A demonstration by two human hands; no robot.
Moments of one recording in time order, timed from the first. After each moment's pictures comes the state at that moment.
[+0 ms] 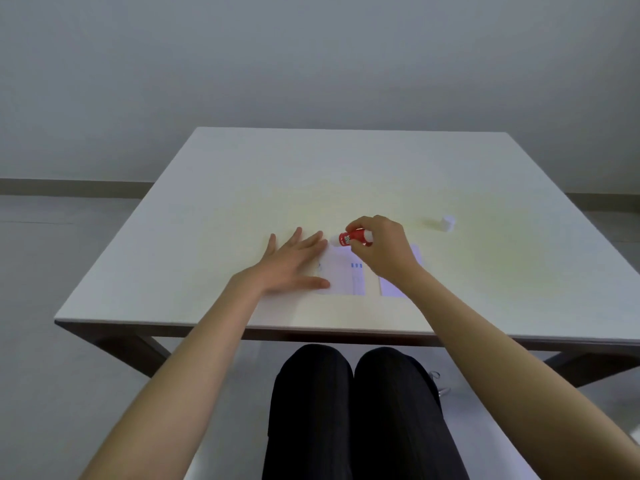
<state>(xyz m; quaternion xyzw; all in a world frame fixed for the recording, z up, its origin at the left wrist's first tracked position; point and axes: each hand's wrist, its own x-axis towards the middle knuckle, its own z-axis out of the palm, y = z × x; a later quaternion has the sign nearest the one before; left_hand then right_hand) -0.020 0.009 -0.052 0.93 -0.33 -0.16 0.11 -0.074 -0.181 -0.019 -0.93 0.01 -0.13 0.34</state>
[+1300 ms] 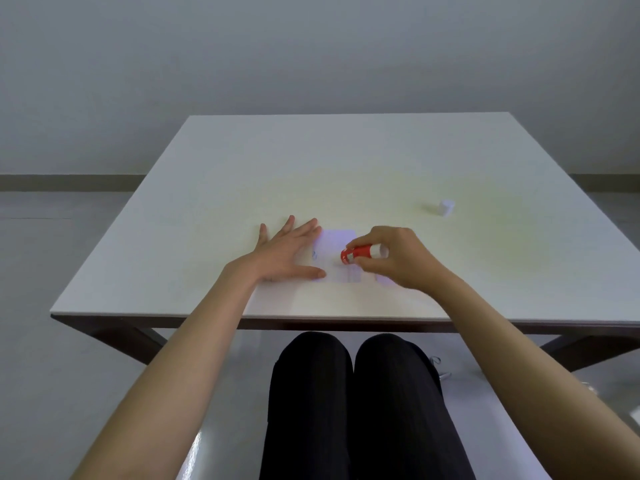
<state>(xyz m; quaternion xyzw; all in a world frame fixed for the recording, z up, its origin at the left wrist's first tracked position) -0.021 0.008 -0.049 0.92 -0.31 -0.19 0.13 -0.111 -0.208 -0.019 -0.93 -0.07 -0.03 0.37</state>
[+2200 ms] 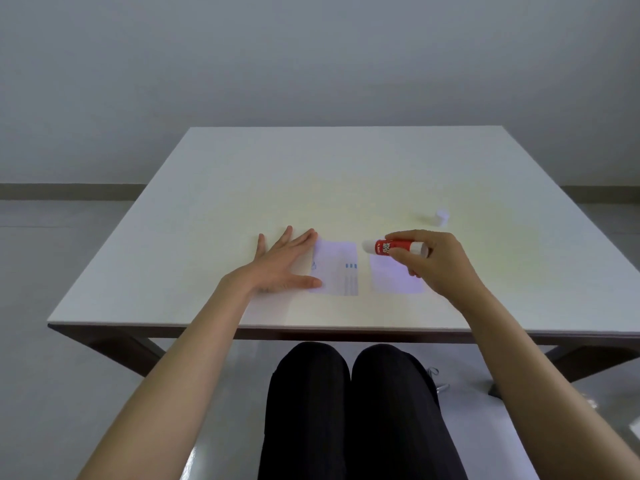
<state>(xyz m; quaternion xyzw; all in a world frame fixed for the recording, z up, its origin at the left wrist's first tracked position) -0.025 0.012 -0.050 0.92 -0.30 -0.20 0.18 -0.134 -0.242 -0.008 -0.86 0.09 -0.08 0.49</state>
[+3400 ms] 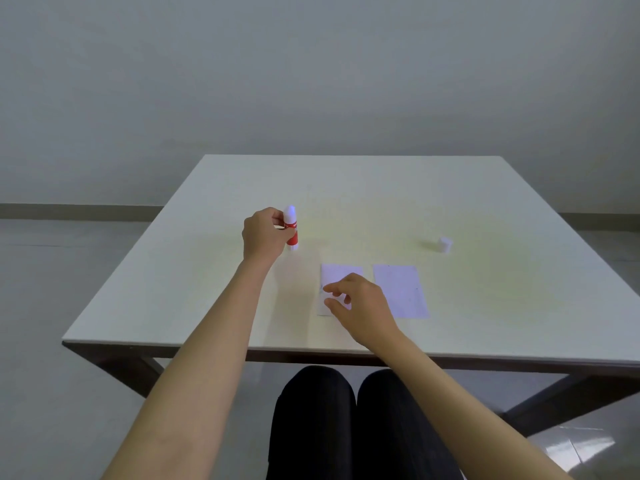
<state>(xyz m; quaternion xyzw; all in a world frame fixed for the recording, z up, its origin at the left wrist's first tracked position) 0.026 0.002 -0.014 0.89 -0.01 0.11 0.45 -0.120 -0.144 -0.039 -0.94 0.00 -0.05 0.35</state>
